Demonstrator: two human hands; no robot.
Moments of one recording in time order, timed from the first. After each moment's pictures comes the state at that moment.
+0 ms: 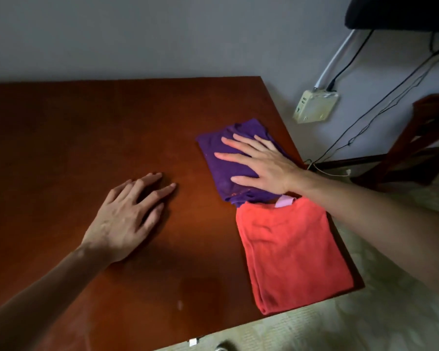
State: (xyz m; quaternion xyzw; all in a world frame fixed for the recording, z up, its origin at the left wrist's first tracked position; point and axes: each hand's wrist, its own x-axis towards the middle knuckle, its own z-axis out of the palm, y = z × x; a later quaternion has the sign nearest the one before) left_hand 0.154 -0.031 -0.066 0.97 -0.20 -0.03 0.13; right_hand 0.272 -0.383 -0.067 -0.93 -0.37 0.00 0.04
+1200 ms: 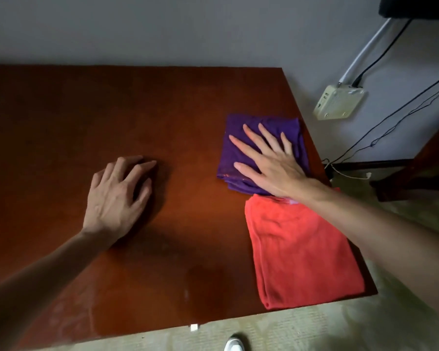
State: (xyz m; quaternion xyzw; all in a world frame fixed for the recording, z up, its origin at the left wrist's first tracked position) left_hand 0.145 -0.024 -0.063 0.99 -0.03 0.05 0.13; right_hand 0.249 -0.355 -0.073 -0.97 -0.23 0.01 0.05
